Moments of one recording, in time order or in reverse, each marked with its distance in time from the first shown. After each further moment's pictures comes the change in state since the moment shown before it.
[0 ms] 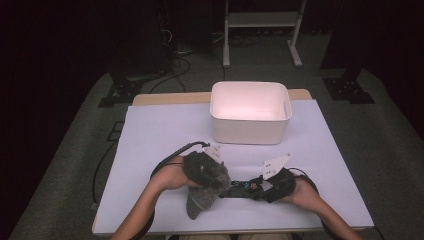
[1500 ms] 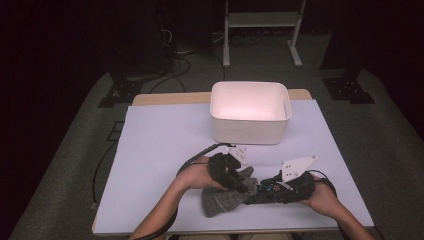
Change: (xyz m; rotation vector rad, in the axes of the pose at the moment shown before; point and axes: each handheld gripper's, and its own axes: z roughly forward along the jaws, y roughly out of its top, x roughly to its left) left arm -0.009 0.048 0.041 -0.070 -0.138 0.092; right arm 0.023 -0.002 -0.050 -0.059 -0.063 -0.030
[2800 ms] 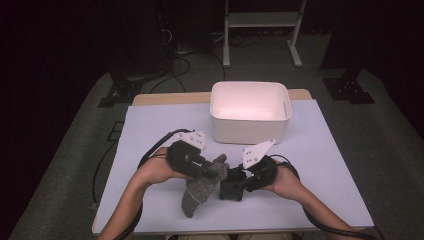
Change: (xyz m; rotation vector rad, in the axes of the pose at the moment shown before) left arm -0.016 -0.041 -0.092 -0.119 0.111 -0.043; right arm -0.010 0.084 0.053 -0.016 0.082 -0.064
